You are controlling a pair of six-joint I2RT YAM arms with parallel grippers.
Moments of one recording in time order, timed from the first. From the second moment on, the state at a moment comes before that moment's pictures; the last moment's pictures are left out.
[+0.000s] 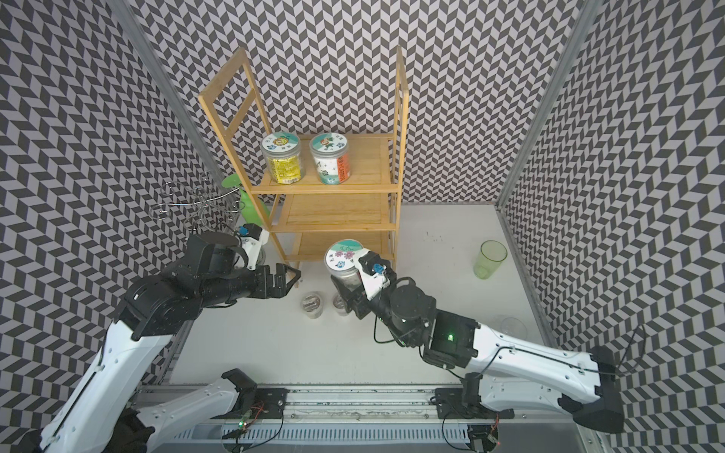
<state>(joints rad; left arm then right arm) -0.56 0.98 1.46 -1.20 0.04 -0.45 1.25 1.06 1.02 0.00 0.54 0.05</state>
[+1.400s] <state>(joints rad) -0.51 0.87 1.22 -1.00 0.03 -0.44 1.12 1.39 1.60 0.20 0.87 -0.21</state>
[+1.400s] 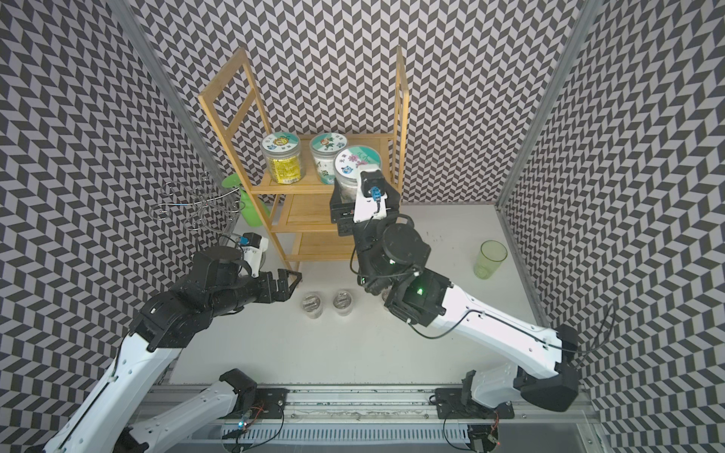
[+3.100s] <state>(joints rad) -0.49 0.88 1.22 -1.00 0.04 -0.43 0.82 1.55 1.71 0.10 0.60 -0.04</state>
